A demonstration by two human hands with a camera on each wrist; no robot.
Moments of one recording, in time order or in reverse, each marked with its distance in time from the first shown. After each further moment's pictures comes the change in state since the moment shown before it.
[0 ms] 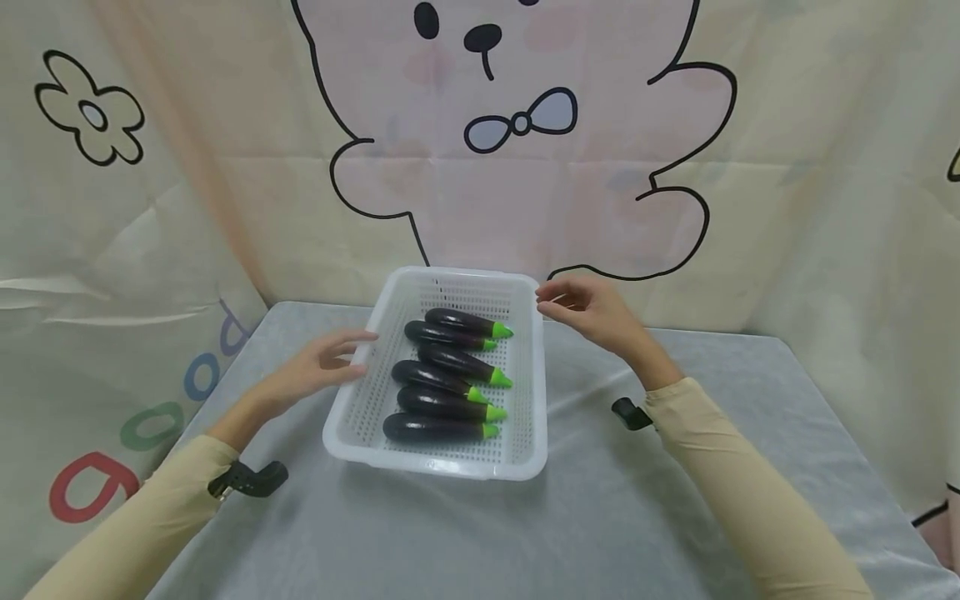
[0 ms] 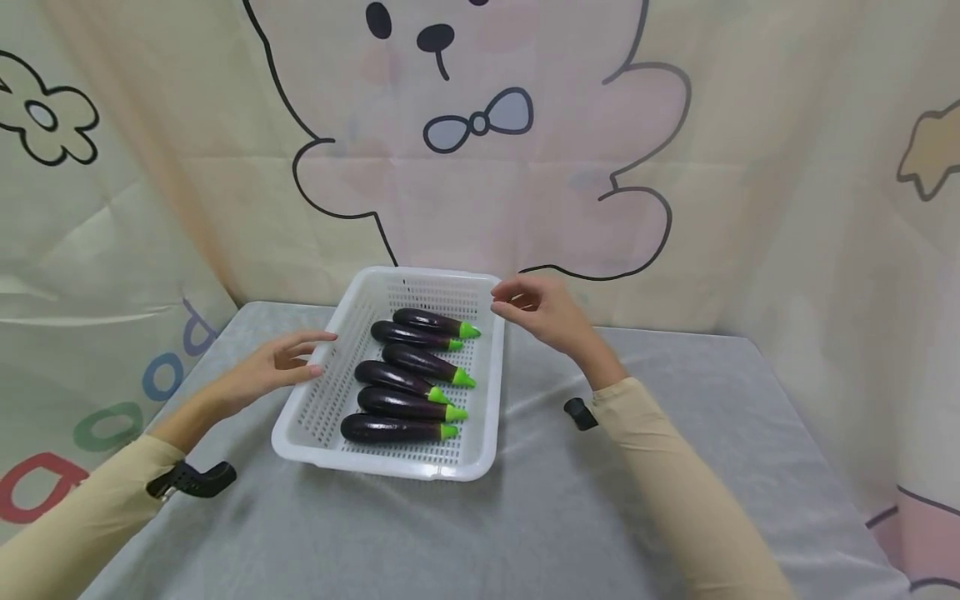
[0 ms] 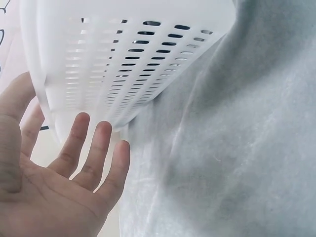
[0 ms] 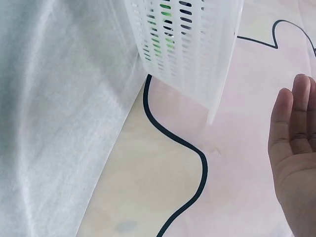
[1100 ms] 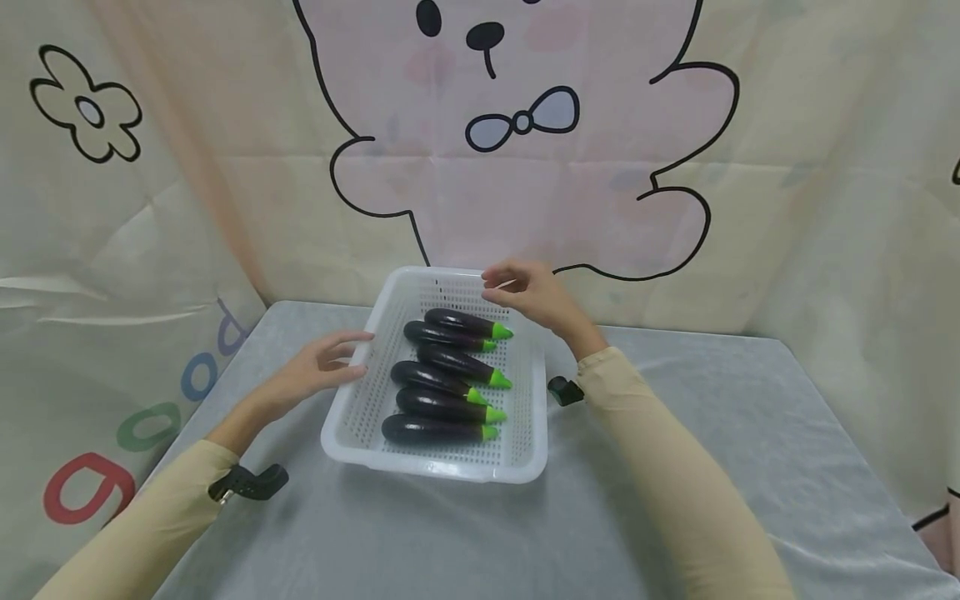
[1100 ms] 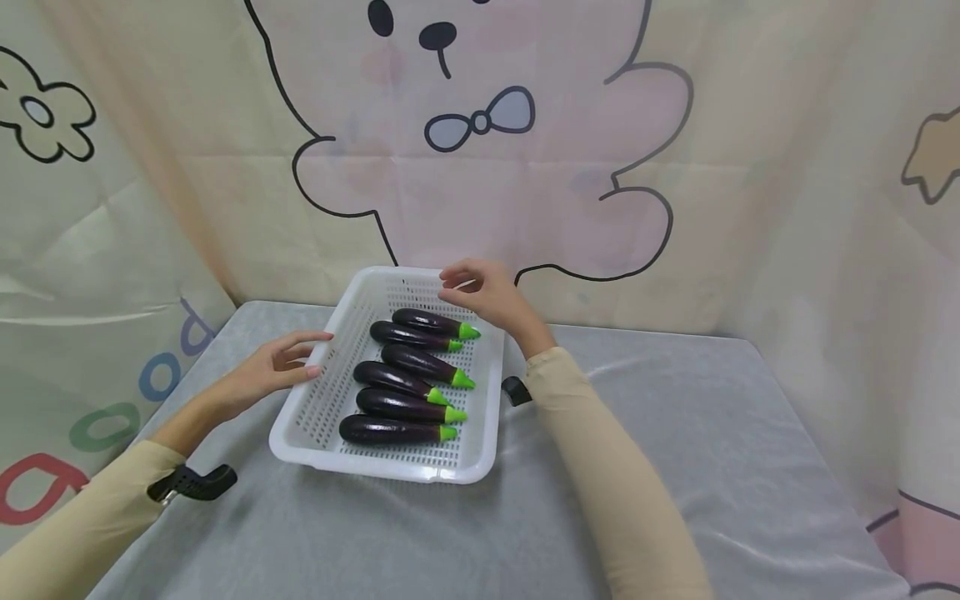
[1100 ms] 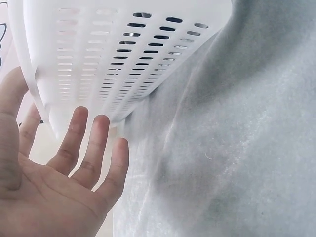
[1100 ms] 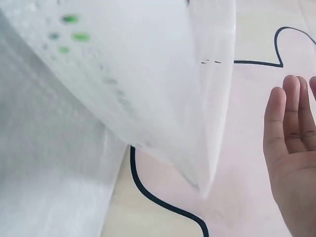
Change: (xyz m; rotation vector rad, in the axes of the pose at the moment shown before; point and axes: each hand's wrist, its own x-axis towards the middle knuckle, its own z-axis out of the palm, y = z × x) left_hand -0.002 -0.008 0.002 -0.001 0.039 -0.040; right_hand 0.060 -0.005 0.052 0.059 -0.055 0.068
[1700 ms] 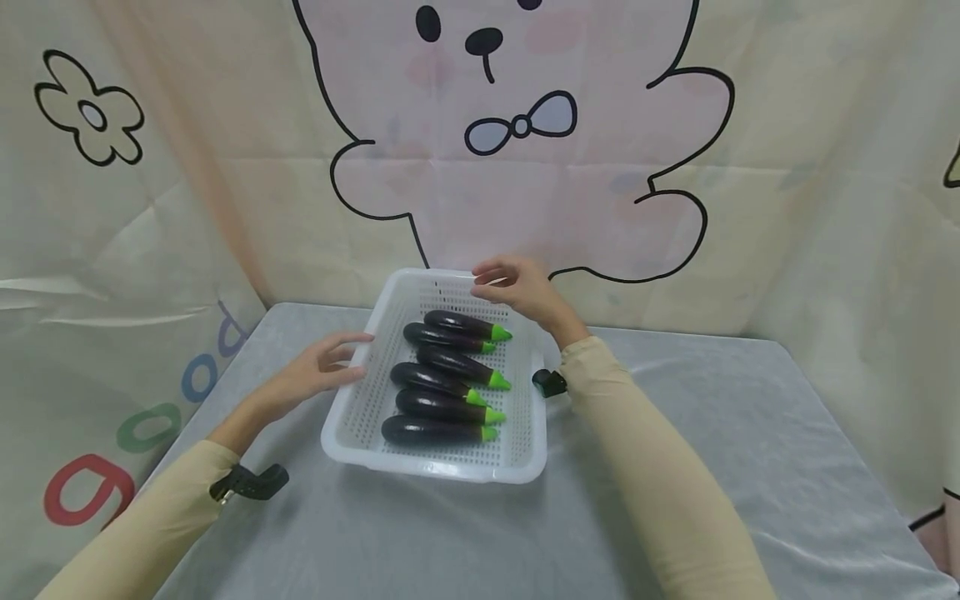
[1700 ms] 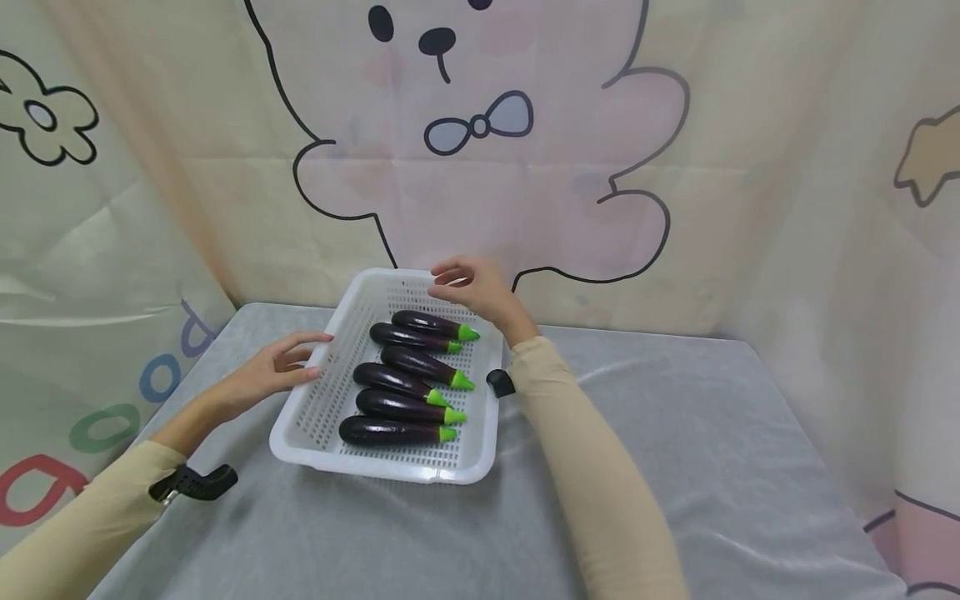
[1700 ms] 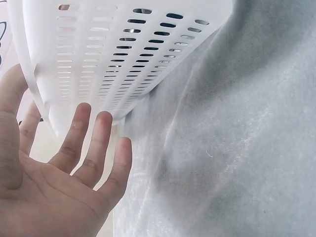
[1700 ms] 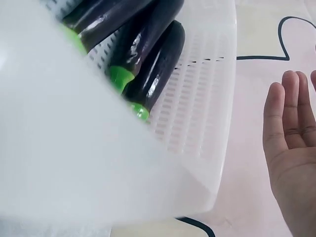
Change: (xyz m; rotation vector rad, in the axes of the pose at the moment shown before) left_hand 0.001 0.000 0.000 0.008 -0.001 -0.028; right_hand 0.015 -0.005 0.009 0.052 0.032 0.090
